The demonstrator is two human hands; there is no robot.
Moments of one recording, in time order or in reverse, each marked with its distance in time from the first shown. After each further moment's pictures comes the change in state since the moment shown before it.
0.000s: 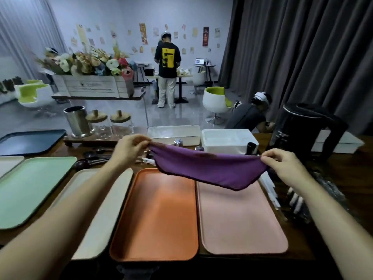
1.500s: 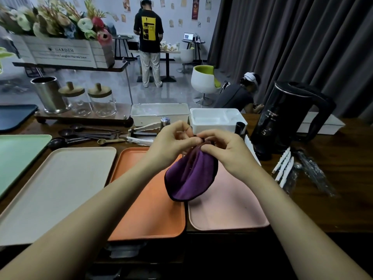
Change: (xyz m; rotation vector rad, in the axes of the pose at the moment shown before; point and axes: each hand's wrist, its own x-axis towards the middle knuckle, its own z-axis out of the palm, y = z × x) left_hand -0.073 0.122 0.083 -0.628 -0.313 0.047; right_hand -0.059 -0.083 0.075 0.223 -0.290 -0.300
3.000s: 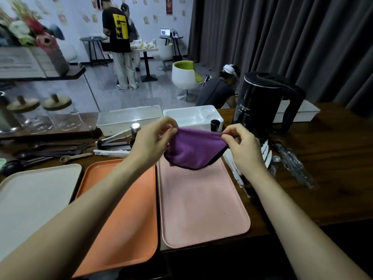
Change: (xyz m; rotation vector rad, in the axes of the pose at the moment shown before) left_hand 0.068 -0.025 0.035 0.502 0.086 0.279; right_hand -0.001 0.077 -0.085 -0.163 0.489 0.156
